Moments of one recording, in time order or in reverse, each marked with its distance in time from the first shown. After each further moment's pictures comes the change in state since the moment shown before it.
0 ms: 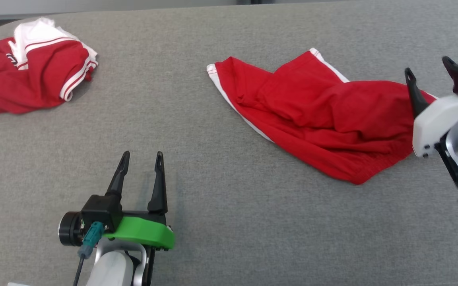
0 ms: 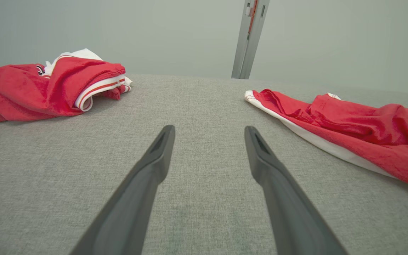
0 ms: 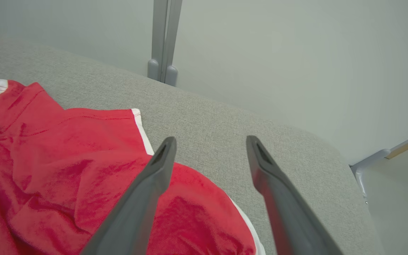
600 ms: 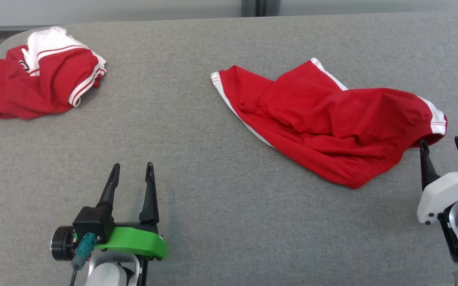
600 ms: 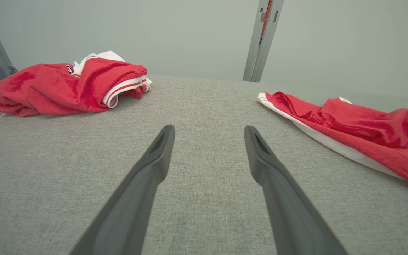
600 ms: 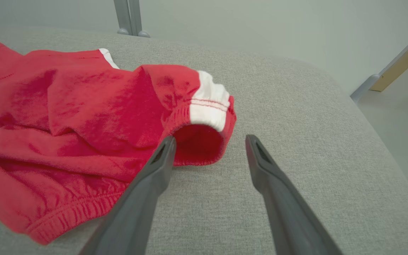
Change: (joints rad) left arm 0.045 0.000 0.033 -0.008 0.001 0.012 0.000; right arm 0.260 0.164 -0.216 0.056 -0.052 0.000 -0.176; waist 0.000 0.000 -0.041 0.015
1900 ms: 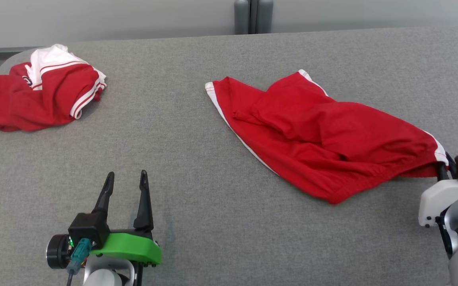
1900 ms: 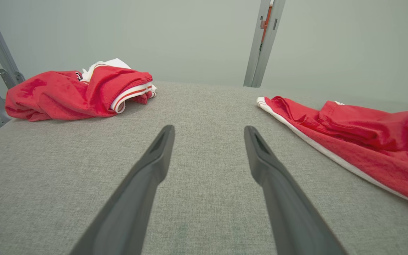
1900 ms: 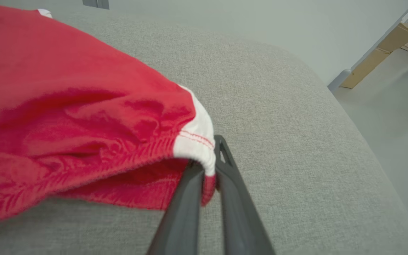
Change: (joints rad) left arm 0.021 0.001 0.033 0.021 0.007 -0.013 0.000; right arm -0.168 -0.008 -0.076 0.502 -0.179 0.000 -0.285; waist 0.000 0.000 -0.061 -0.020
